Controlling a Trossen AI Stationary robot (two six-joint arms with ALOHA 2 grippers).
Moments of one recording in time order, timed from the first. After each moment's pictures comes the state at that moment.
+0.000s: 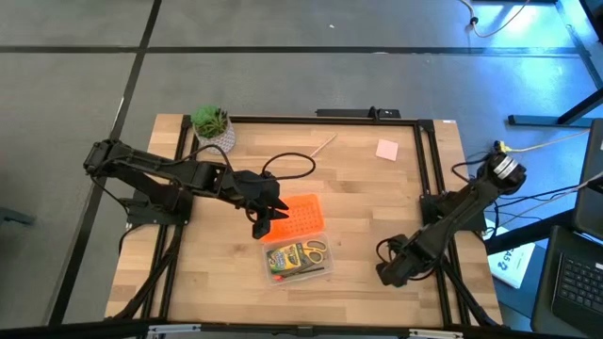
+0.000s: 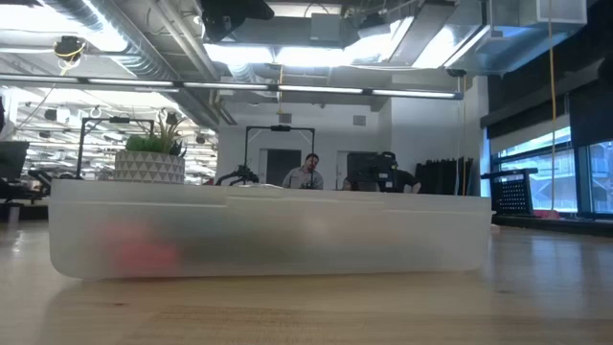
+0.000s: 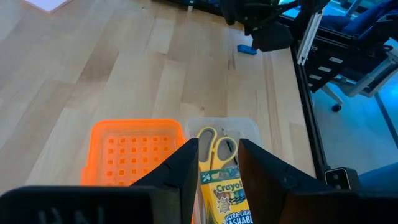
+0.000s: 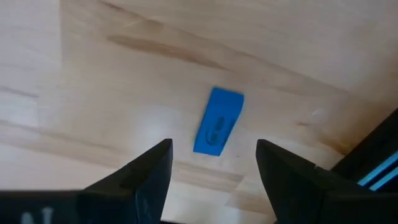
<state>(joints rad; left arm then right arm) -0.17 1.31 1.12 -0.43 -0.05 -0.38 0.78 1.51 0.81 -0.75 -0.25 2.04</state>
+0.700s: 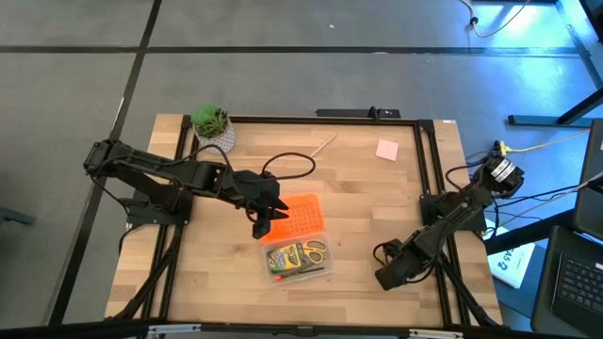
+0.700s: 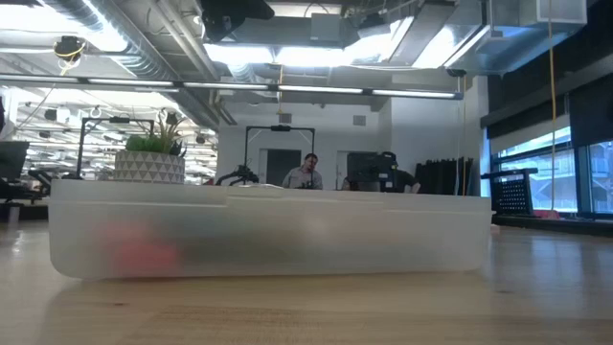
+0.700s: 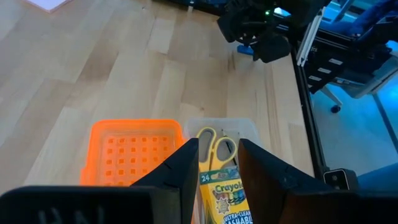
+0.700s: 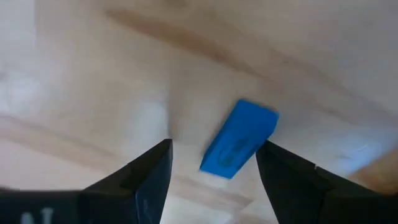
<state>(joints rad) -0.17 1.31 1.12 -0.43 -0.05 -0.39 0.79 1.57 0.69 -0.48 -0.29 1.93</state>
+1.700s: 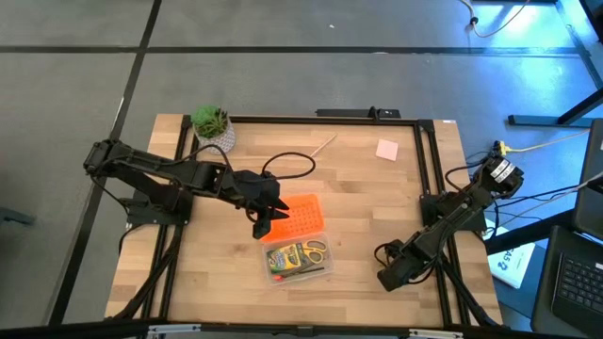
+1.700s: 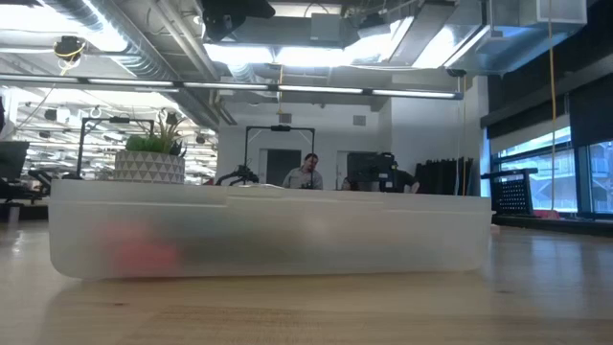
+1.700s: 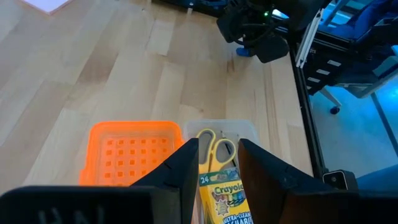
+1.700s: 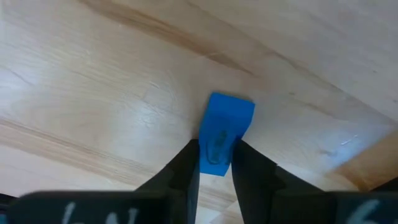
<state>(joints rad) -0.17 1.31 1.12 -0.42 -0.05 -0.39 0.79 1.57 0.69 -0.54 -0.29 1.91</state>
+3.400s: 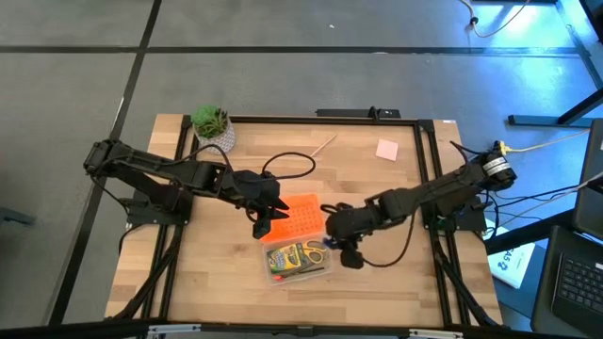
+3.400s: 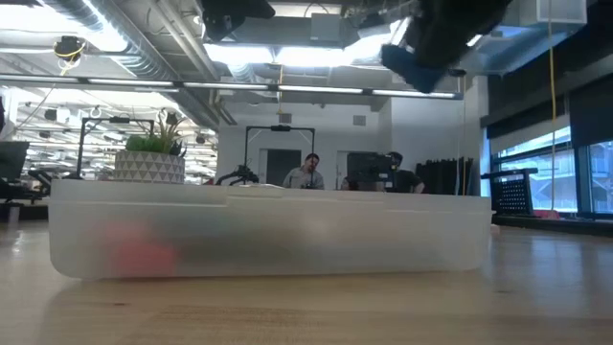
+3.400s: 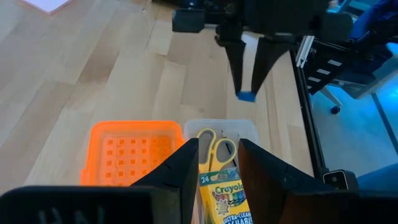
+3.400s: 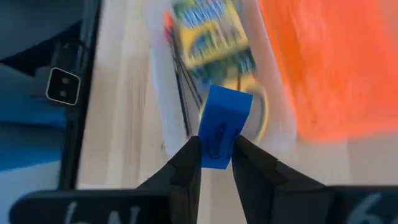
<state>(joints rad) -0.17 1.31 1.12 -0.43 -0.05 -0.39 0.32 1.58 1.16 -0.51 -0.07 0.33</state>
